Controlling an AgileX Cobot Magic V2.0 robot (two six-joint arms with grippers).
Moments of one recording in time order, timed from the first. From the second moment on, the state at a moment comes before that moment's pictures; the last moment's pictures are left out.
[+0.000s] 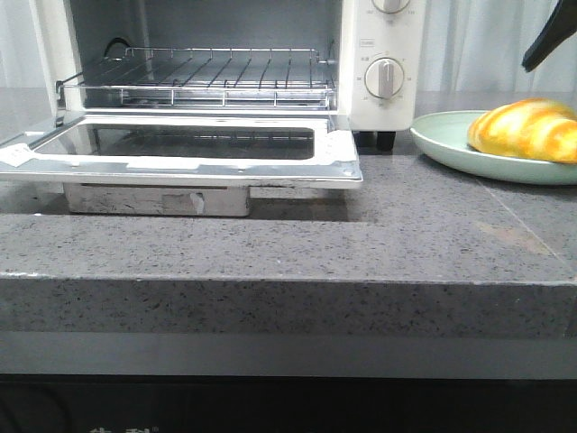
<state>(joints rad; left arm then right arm) -0.23 0.25 -0.34 -0.10 0.27 0.06 -0.12 1.45 -1.06 0.65 0.60 -0.06</state>
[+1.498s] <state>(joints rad) -0.23 0.25 -0.34 -0.10 0.28 0.06 0.10 1.03 -0.83 0.79 0.72 -0.17</state>
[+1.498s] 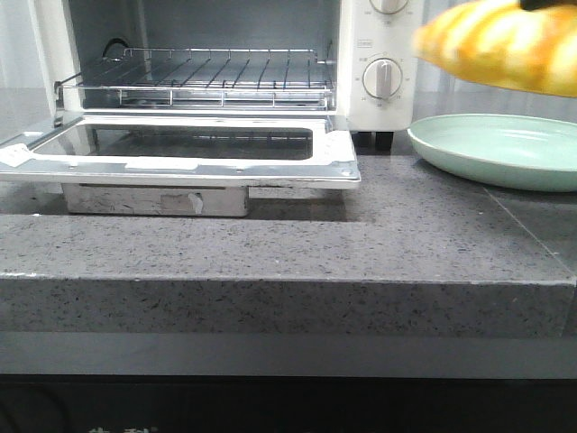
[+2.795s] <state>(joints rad) -0.23 0.25 -0.34 -0.10 0.28 0.06 0.61 1.74 -1.29 0.98 -0.08 -0.17</state>
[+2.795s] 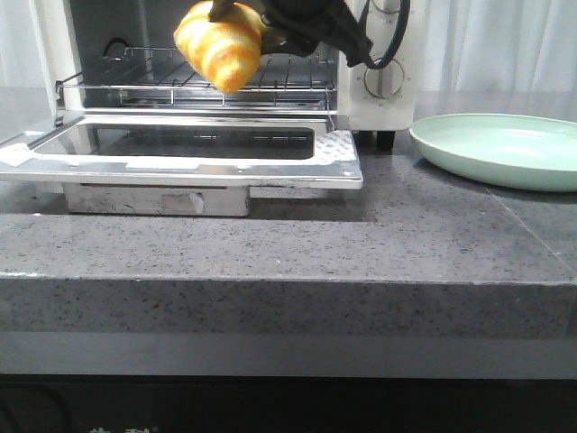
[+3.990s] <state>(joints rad) -0.23 0.25 -0.34 -0.10 0.28 0.06 0.61 1.46 -1.08 0.99 -0.03 -0.38</state>
